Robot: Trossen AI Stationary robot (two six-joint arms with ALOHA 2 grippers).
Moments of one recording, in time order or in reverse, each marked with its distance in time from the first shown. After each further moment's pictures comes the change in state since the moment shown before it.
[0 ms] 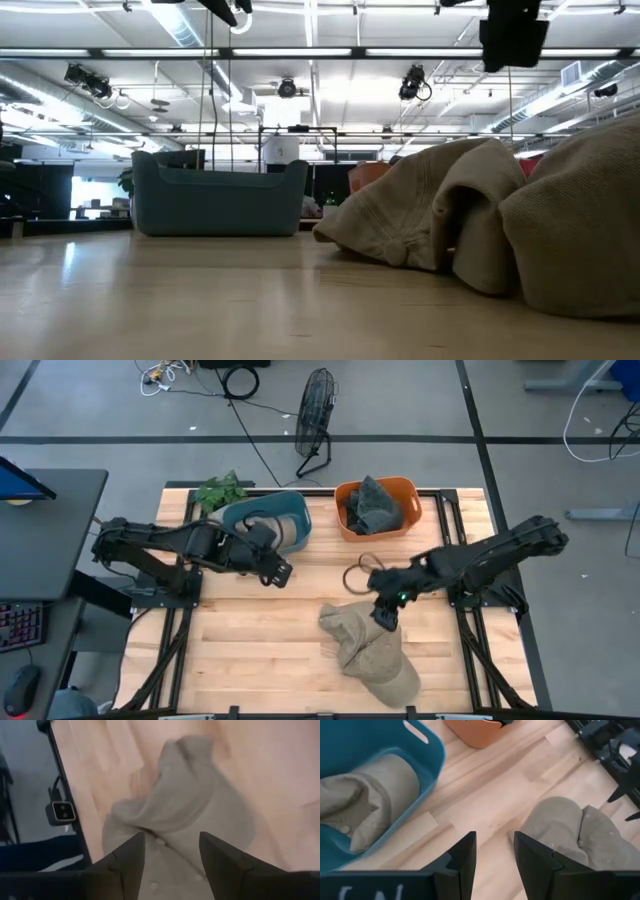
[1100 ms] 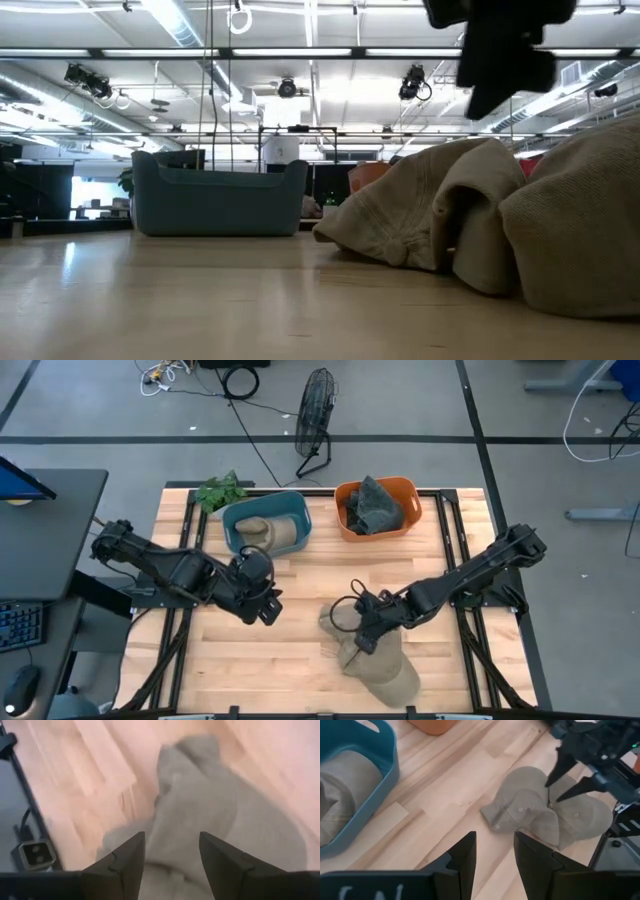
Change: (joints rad) left arm -0.244 0.007 0.000 0.023 -0.071 -0.026; right arm 0.158 0.214 0.000 0.182 0.254 0.241
